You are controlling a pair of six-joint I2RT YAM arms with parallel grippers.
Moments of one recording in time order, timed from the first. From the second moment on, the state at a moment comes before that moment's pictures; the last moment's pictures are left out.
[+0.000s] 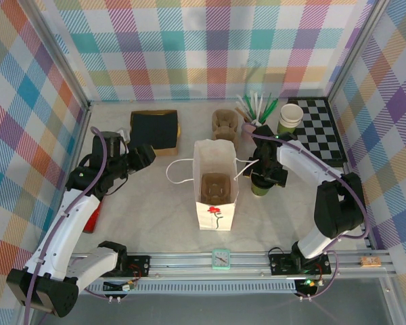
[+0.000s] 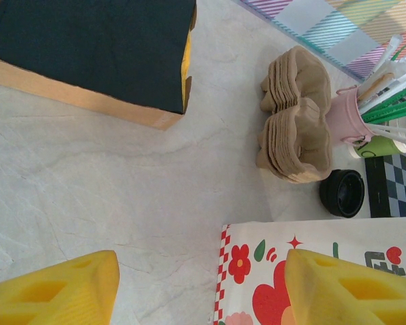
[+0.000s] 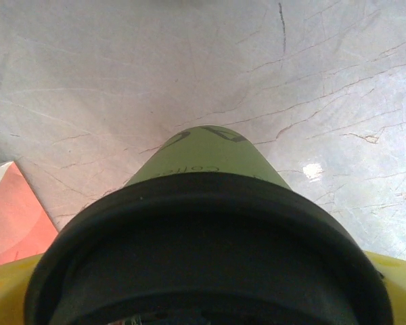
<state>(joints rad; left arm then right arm) -0.24 0.99 1.05 -0.74 0.14 -0.62 0.40 1.61 1.22 -1.08 0.03 0.70</state>
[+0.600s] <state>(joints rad) -0.24 0.99 1.05 -0.74 0.14 -0.62 0.40 1.66 1.22 -1.07 0.03 0.69</state>
